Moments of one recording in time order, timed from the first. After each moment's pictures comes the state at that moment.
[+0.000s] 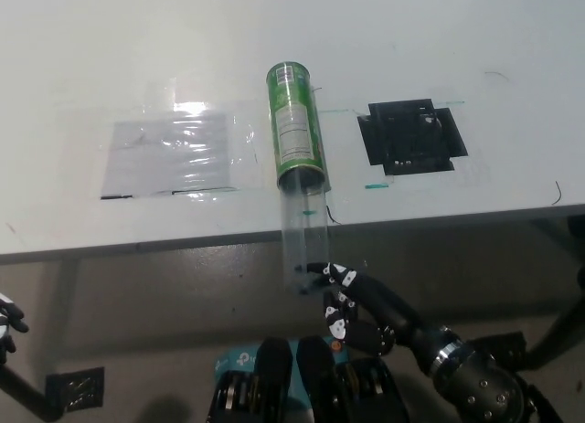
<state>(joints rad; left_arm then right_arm) 0.05 0.55 0.27 -0.23 -0.24 0.42 -0.28 -0.29 -0.17 0.40 0.10 -0.31 0.00 0.27</state>
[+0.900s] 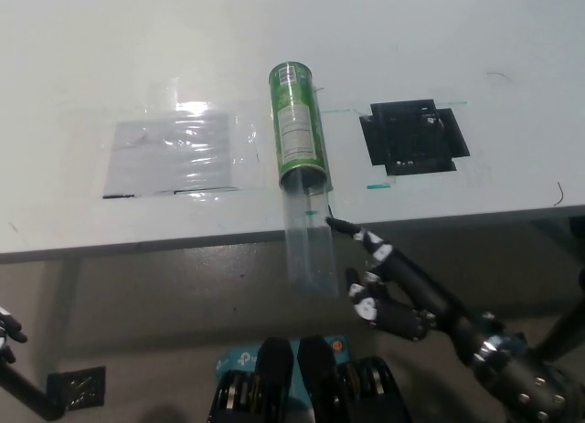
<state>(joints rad) 0.08 0.55 0.27 -0.23 -0.24 0.42 -0.28 -0.24 -0.23 0.29 -0.21 -0.24 0.12 0.34</state>
